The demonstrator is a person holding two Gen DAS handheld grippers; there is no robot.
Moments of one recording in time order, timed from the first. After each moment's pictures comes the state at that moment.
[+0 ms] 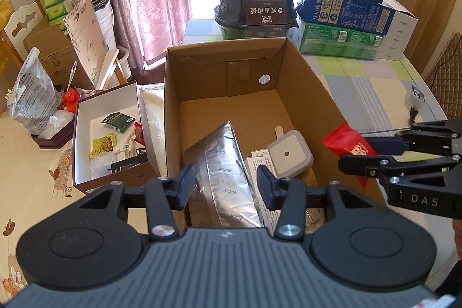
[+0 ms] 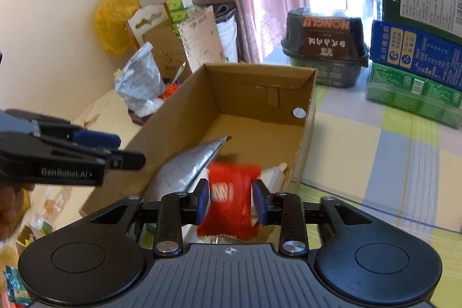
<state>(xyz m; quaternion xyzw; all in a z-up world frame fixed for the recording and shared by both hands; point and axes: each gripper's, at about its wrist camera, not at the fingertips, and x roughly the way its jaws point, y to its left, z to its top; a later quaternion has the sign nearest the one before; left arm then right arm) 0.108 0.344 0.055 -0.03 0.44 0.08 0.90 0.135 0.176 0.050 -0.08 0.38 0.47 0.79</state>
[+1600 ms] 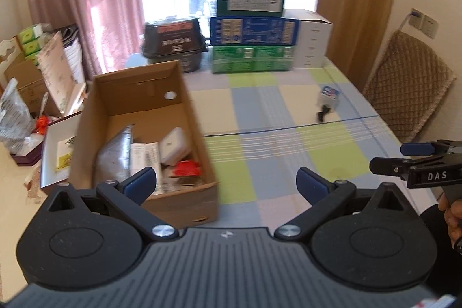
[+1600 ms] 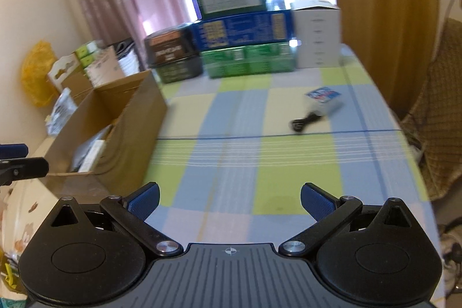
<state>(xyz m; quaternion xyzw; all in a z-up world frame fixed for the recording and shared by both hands) 0.017 0.153 0.098 -0.01 0.37 0.02 0.93 0.096 -0.112 0.082 0.00 0.38 0.29 0.88</state>
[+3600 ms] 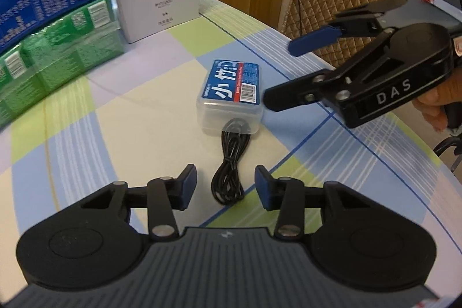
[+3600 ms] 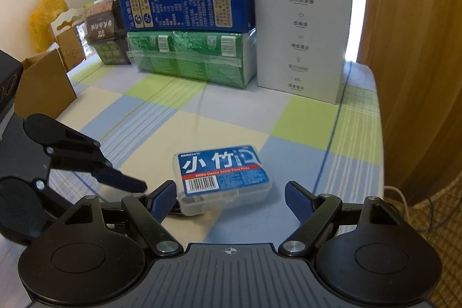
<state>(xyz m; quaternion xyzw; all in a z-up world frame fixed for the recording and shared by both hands) 0.366 -0.038 -0.099 0.09 0.43 -0.22 0.87 0.428 -0.153 -0.039 -0.12 0.36 0.40 0.83</state>
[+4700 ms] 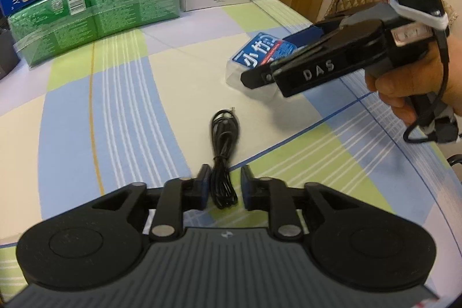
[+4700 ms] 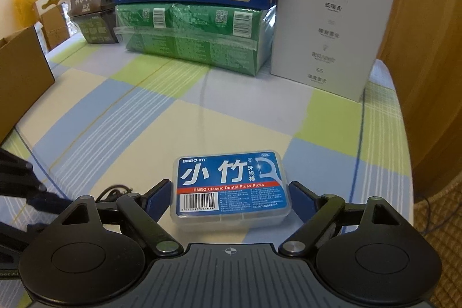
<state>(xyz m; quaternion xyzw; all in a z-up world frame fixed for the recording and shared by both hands) 0.327 0.009 -0.104 0.03 0.44 -0.15 0.88 0.436 -0.098 -0.066 -0.16 0.38 0.36 0.84</state>
